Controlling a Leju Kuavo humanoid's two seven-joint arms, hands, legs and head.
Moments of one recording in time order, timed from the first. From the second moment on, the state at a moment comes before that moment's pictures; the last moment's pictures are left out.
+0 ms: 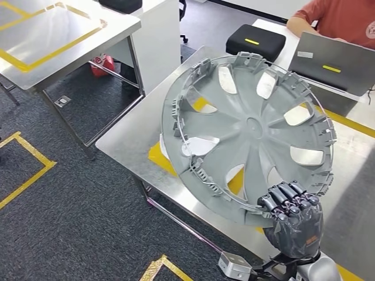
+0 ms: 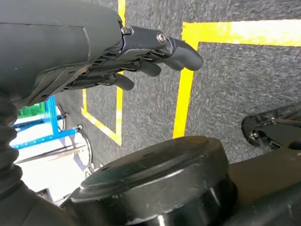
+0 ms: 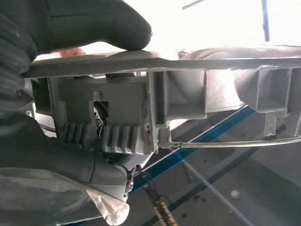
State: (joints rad) left arm 0.00 -0.07 -0.19 -0.18 -0.07 0.07 0.07; right arm 0.13 -0.18 0.33 -1.87 1.57 -0.70 -0.39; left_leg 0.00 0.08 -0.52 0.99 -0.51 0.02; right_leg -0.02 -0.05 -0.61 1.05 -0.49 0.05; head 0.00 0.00
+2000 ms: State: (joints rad) left arm 0.00 -0.07 -0.18 -0.18 -0.05 0.05 0.06; right arm -0.01 -0.26 0.52 -1.75 1.57 -0.70 -0.10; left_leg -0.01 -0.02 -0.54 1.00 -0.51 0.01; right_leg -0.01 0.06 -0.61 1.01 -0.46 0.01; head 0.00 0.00
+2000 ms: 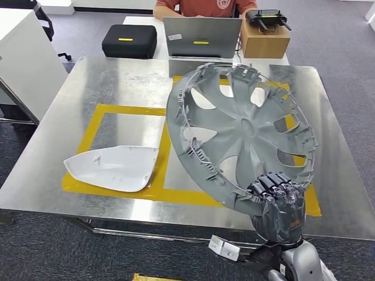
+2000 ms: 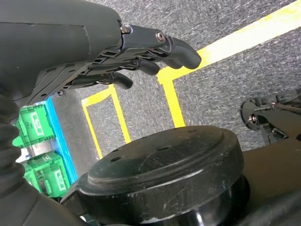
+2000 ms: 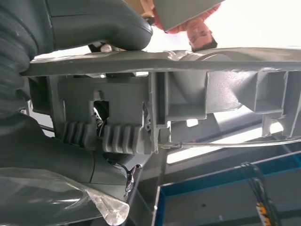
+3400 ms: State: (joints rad) left arm 0.00 -0.06 -0.17 -0.18 -0.03 0.06 0.10; right arm -0.15 -0.47 0.76 -1.51 1.57 -0.60 0.29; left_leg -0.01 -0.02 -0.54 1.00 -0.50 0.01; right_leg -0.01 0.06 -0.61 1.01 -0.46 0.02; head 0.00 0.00
